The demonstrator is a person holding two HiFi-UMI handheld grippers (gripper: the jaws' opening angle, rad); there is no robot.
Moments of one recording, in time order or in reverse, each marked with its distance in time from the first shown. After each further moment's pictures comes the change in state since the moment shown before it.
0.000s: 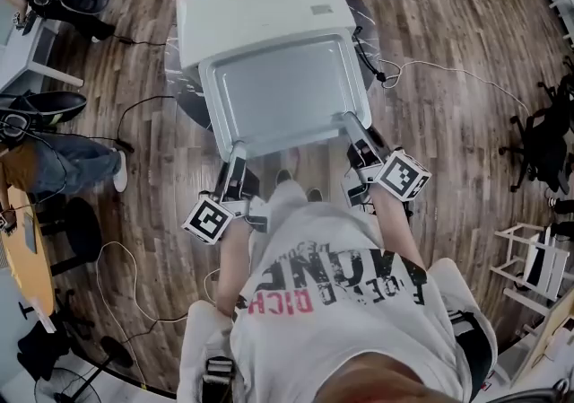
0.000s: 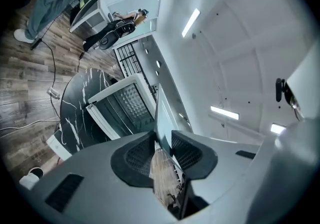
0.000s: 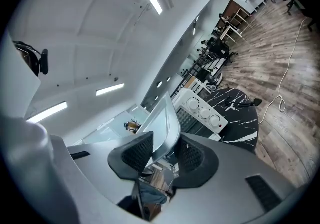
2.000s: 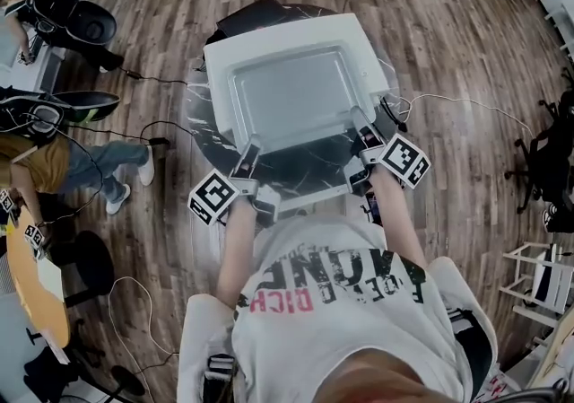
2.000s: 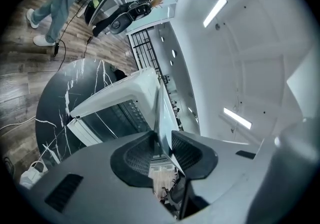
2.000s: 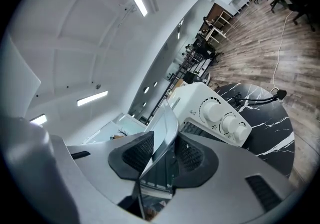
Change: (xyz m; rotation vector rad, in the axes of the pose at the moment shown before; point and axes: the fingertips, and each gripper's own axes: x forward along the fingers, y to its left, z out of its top) left arm 0.133 0.048 0.098 -0.111 0.145 0.118; right arm 0.161 -0.014 0.045 0.115 -0.068 -0.139
